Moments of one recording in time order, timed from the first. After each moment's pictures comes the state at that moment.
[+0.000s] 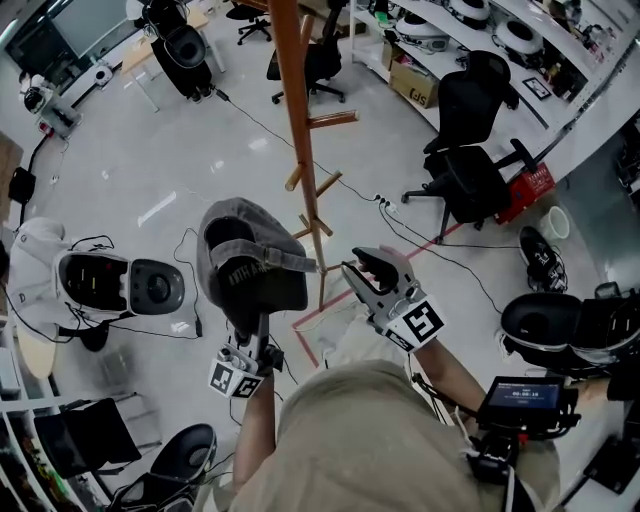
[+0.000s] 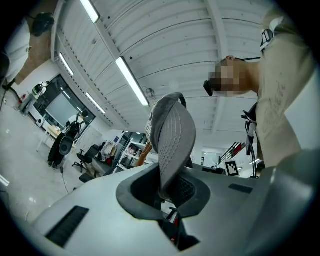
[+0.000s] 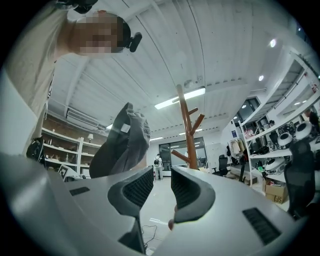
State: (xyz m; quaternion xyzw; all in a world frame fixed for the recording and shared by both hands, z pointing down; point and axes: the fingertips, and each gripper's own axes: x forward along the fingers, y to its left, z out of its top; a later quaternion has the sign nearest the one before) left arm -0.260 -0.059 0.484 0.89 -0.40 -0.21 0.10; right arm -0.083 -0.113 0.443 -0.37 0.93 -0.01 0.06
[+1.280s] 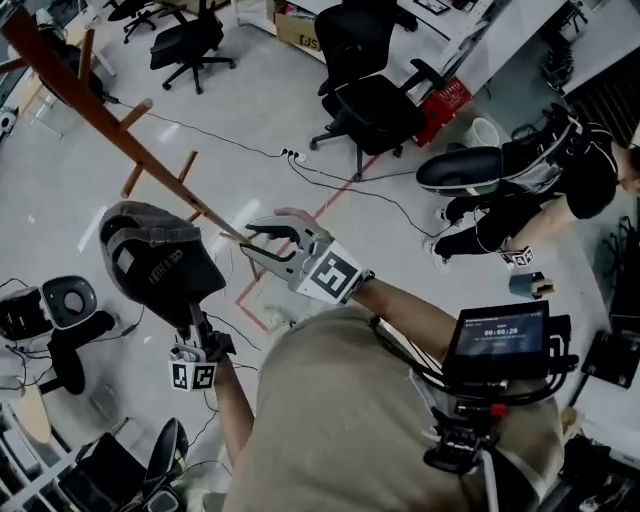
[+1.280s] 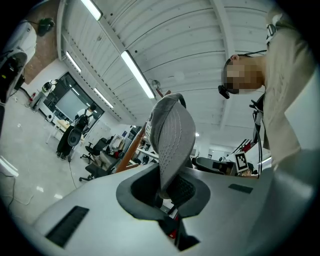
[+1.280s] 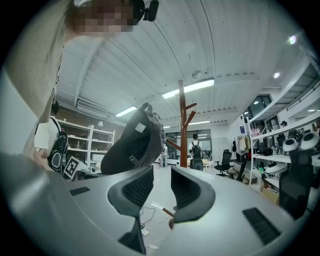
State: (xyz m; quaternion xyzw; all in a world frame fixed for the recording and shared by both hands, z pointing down) left arm -0.224 -0.061 0.536 0.87 -0.44 -0.20 0.14; right arm -0.061 -0.101 0.473 -0.33 0.94 0.00 -0.03
